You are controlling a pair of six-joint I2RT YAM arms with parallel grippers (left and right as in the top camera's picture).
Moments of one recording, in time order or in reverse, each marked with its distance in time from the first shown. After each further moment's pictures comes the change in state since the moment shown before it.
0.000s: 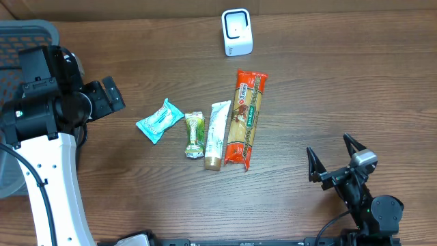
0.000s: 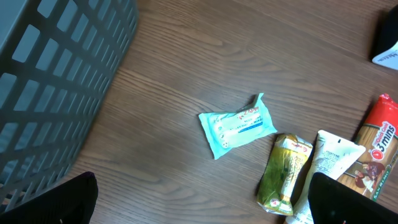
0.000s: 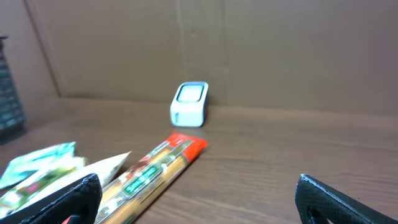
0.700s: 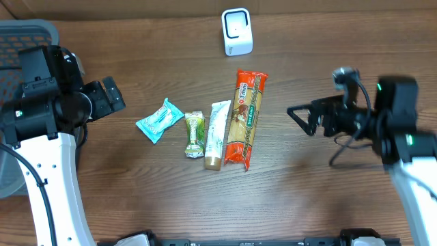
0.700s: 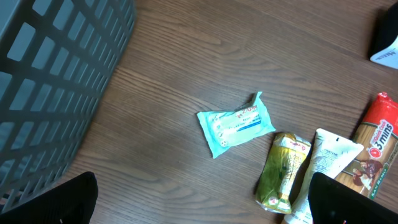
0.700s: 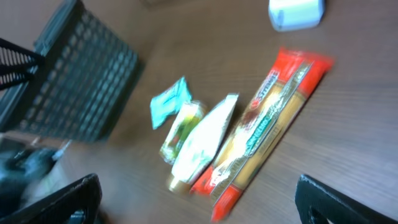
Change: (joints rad) left arm 0.000 0.002 0.002 -0.005 0.007 0.000; right arm 0.035 1.167 1.062 -0.709 -0.423 0.000
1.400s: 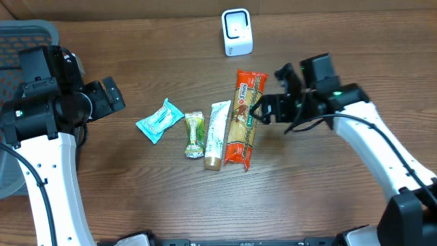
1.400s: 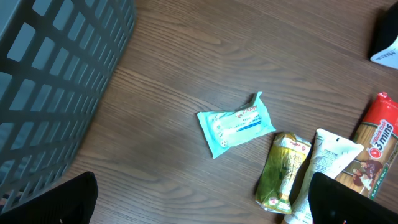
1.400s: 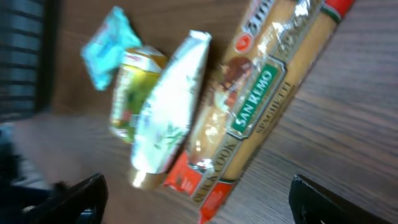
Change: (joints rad) left arm 0.000 0.000 0.000 0.001 0.000 0.000; right arm 0.294 0.419 0.142 -0.006 0.279 0.137
